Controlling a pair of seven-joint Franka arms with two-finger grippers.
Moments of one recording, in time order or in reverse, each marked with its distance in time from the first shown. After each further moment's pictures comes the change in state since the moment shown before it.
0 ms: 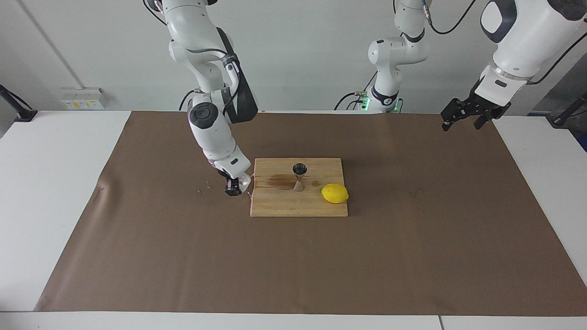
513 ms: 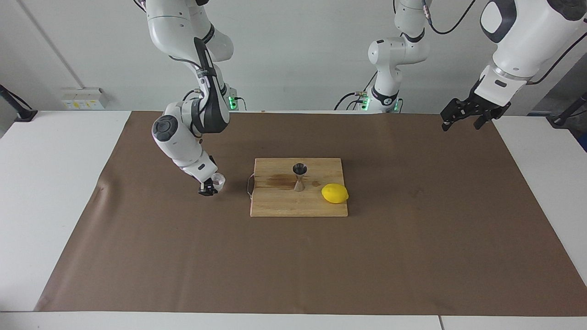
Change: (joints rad) left arm -0.028 0.000 0.000 0.000 0.000 0.000 0.000; right arm -0.107 -0.010 0.000 -0.072 0.000 0.012 -0.104
